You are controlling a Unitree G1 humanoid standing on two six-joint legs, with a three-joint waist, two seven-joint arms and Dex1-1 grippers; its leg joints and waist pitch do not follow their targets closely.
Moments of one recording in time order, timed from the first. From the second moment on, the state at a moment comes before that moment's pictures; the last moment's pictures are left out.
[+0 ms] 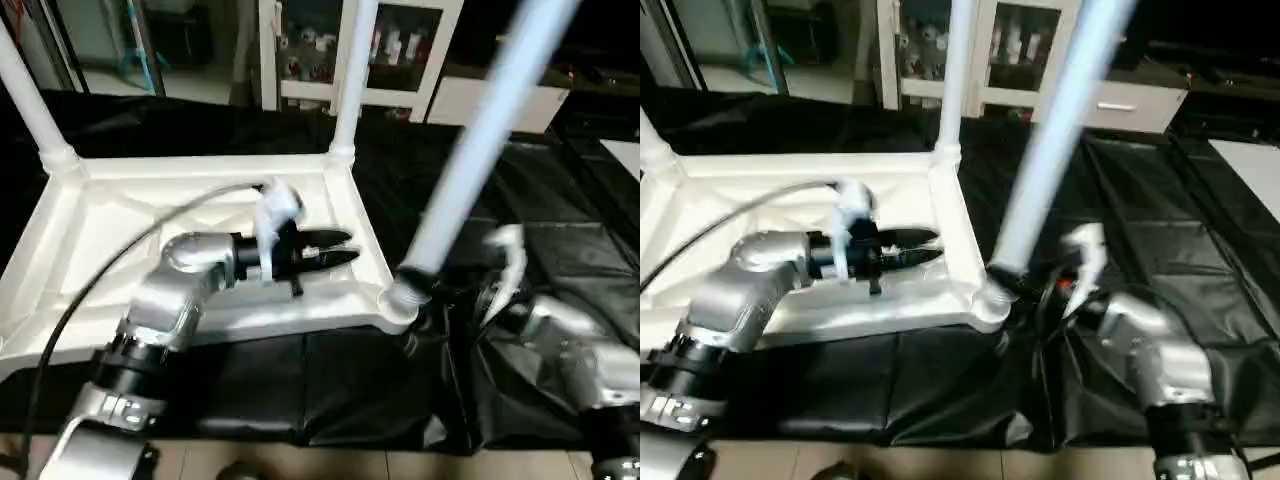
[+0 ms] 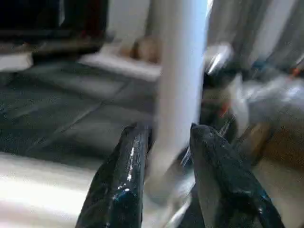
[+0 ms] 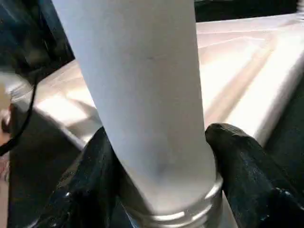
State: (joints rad) left arm -0.57 0.23 -0.07 0.15 -0.47 0.49 -1.08; right arm -0.32 -0.43 0.01 0.24 0.52 0.40 0.99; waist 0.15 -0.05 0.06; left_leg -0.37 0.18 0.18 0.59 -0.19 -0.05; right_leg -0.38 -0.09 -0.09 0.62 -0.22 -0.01
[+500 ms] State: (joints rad) left arm -0.64 0.09 -0.07 0.14 -0.50 0.52 -0.89; right arm -0.34 -0.45 0.07 0.21 0.42 0.36 0.97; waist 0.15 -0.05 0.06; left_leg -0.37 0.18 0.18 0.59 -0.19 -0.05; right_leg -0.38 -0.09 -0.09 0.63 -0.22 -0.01
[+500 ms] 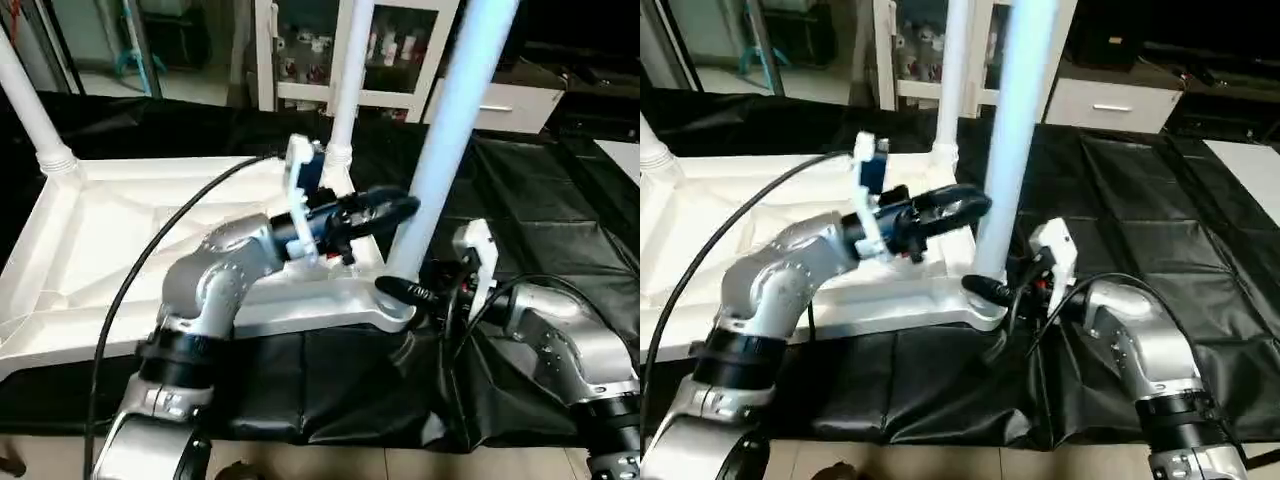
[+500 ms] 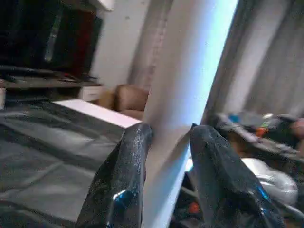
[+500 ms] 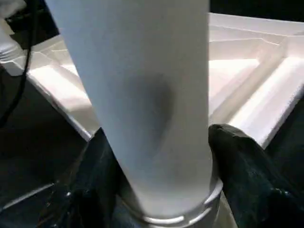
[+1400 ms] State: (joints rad) left arm -0.63 0.08 -0.12 0.17 -0.42 0.45 -0.81; right arm -0.33 -0.47 0.11 0.19 0.39 0.39 1.01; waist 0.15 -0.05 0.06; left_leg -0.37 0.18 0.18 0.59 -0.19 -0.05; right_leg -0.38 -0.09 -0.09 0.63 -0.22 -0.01
